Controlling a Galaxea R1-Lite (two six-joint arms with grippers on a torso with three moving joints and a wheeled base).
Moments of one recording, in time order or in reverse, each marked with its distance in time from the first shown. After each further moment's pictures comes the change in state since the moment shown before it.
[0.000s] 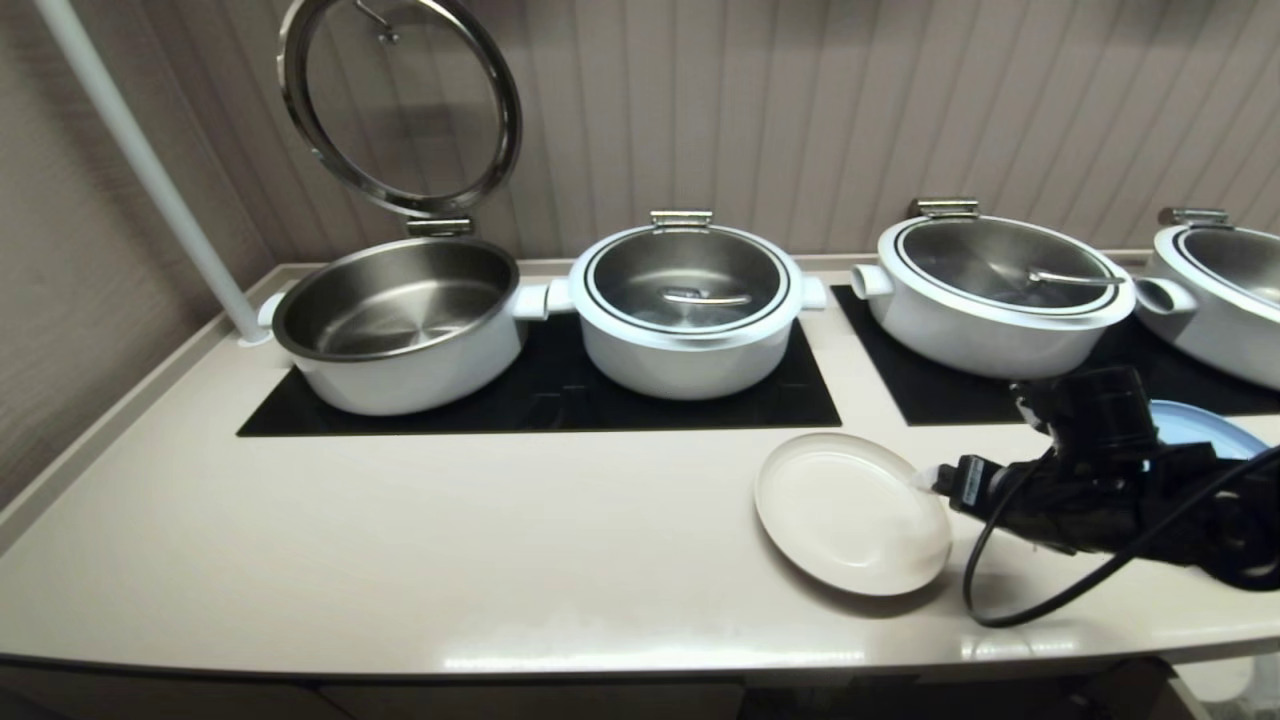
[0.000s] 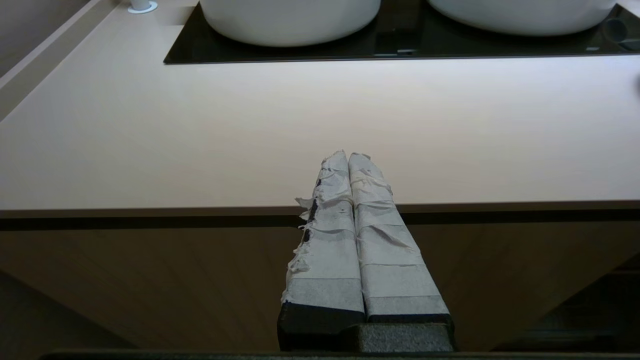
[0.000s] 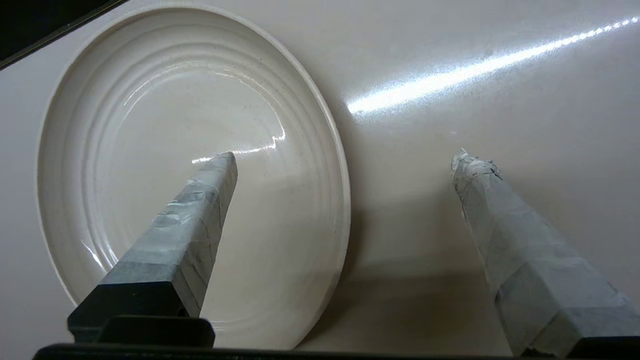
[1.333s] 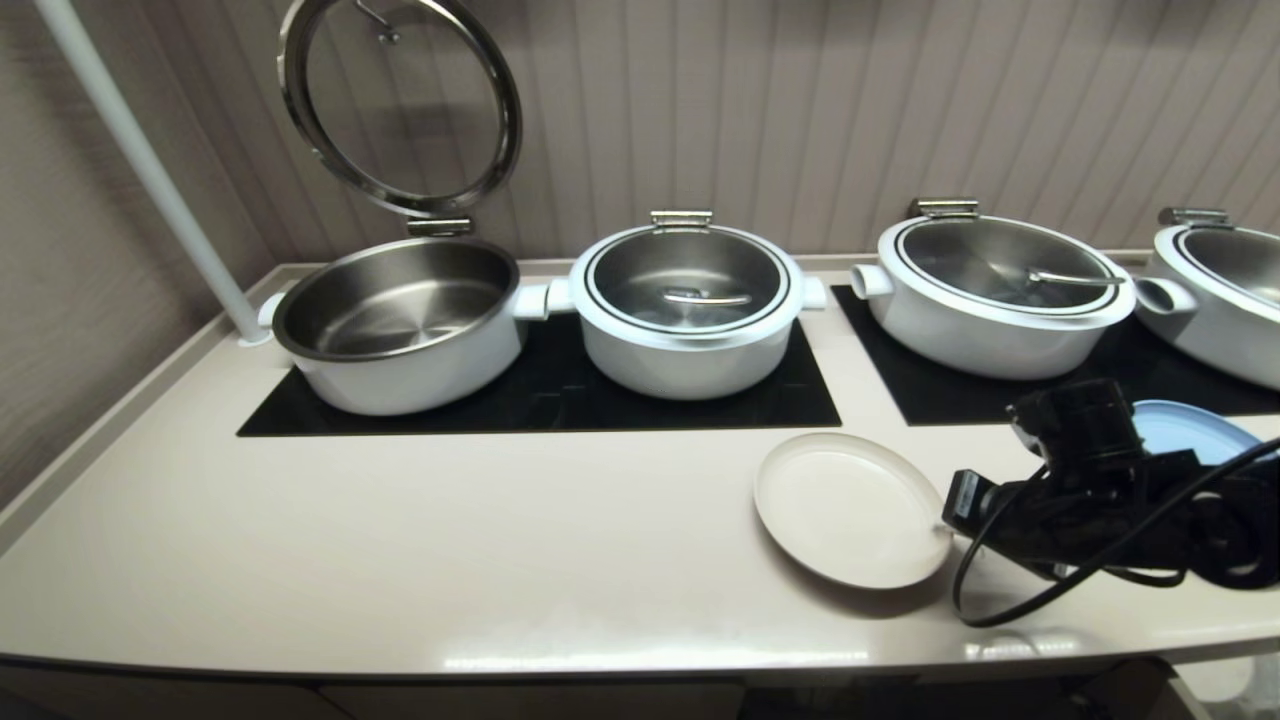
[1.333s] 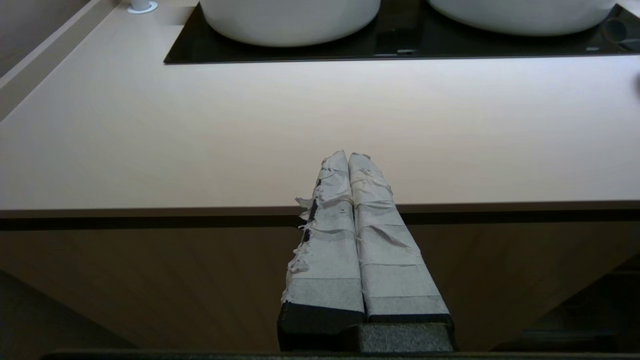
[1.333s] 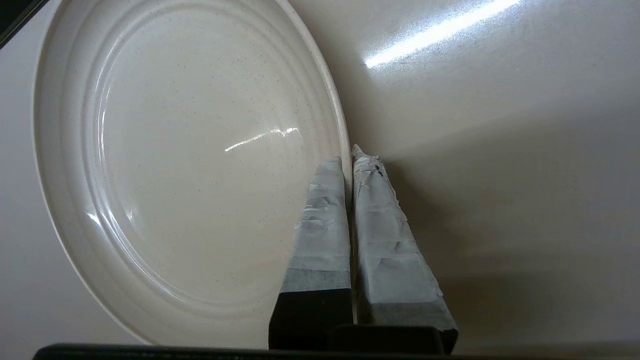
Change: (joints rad) left arm 0.000 0.000 0.000 0.000 0.000 -0.001; right arm -0.002 0.031 -0.005 0.068 0.092 0.140
